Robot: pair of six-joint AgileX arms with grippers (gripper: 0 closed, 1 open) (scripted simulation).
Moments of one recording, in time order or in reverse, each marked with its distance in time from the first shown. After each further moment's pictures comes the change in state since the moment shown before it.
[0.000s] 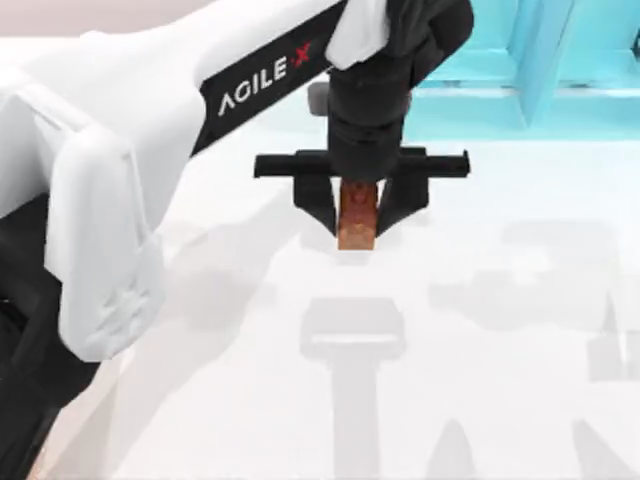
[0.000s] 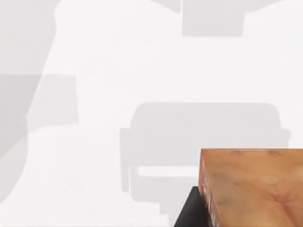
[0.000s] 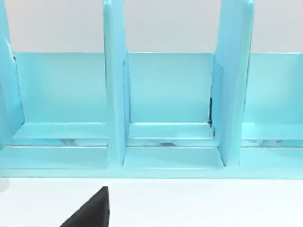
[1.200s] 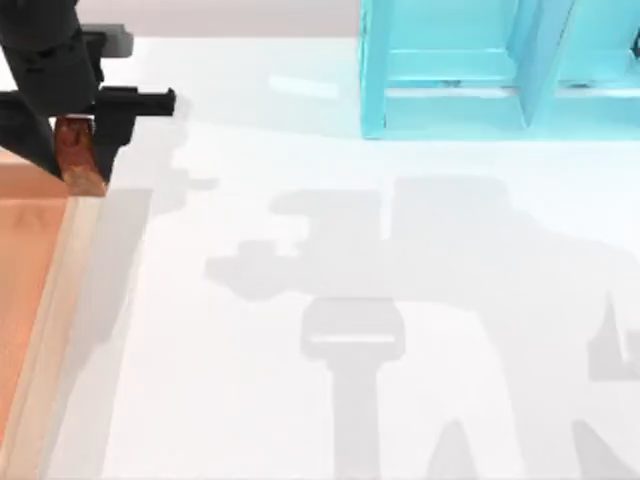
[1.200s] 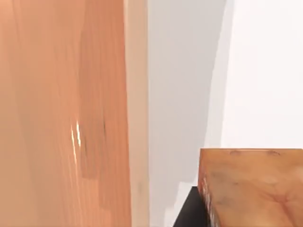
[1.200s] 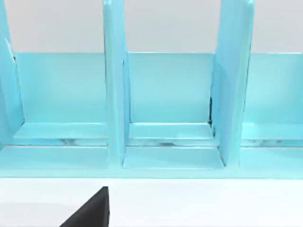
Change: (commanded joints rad) left arm 0.538 -0.334 -0.406 0.055 -0.011 0.532; right arm 0.000 0.000 0.000 0.000 0.000 0.000
